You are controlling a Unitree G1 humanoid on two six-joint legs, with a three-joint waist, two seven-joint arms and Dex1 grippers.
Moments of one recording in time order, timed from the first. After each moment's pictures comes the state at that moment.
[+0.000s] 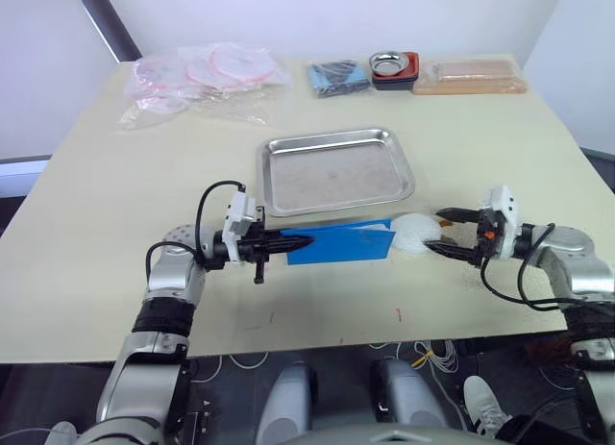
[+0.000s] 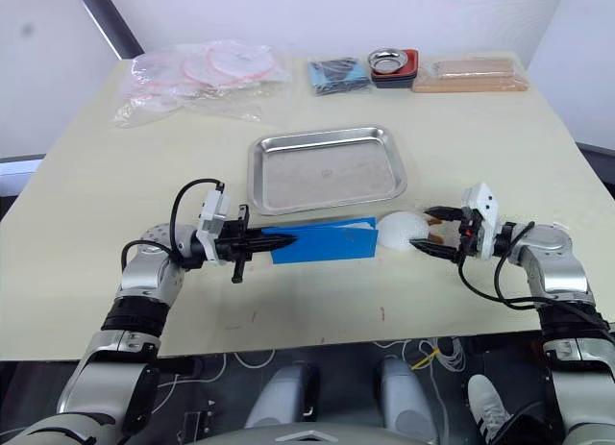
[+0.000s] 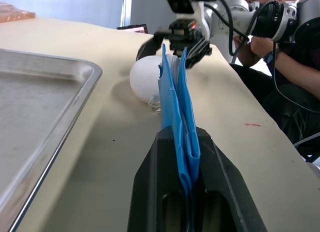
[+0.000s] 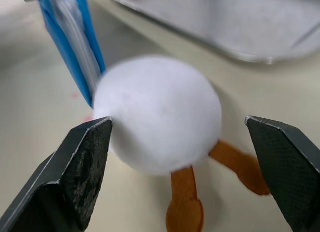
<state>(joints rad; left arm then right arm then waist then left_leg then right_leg) -0.49 0.51 0.01 0.45 -0.43 0.03 -1.53 -0.43 -0.62 0.00 0.38 0.32 0.19 1.23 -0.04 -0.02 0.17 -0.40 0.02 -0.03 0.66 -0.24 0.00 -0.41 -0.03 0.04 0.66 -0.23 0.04</state>
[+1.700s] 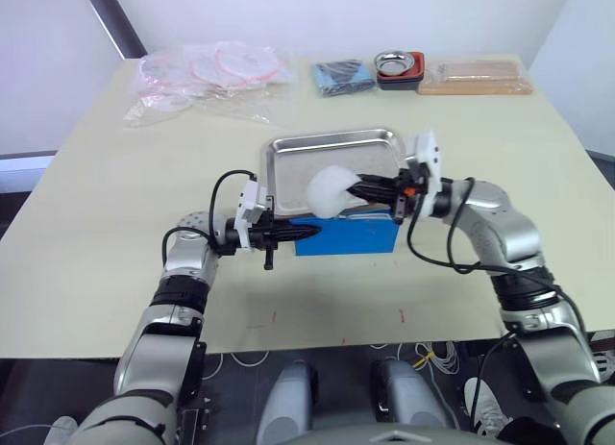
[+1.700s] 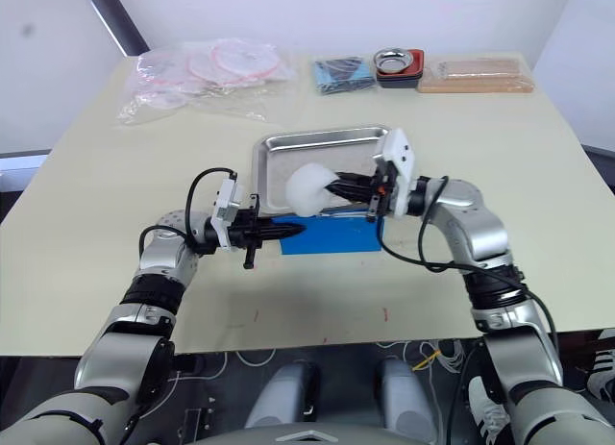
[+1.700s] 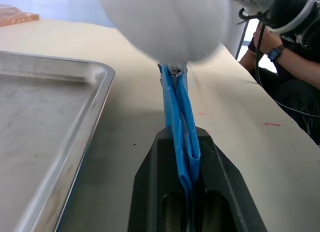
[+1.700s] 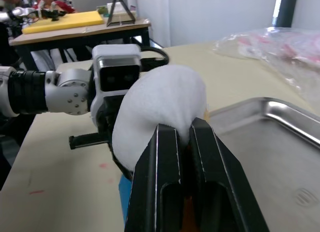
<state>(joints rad) -0.63 0.47 -0.03 0.68 -0.39 -0.08 -1.56 -0.67 -0.29 0.16 0.09 0.42 0.37 1.04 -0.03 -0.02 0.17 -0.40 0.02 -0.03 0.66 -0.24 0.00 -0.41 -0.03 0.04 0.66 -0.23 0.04</state>
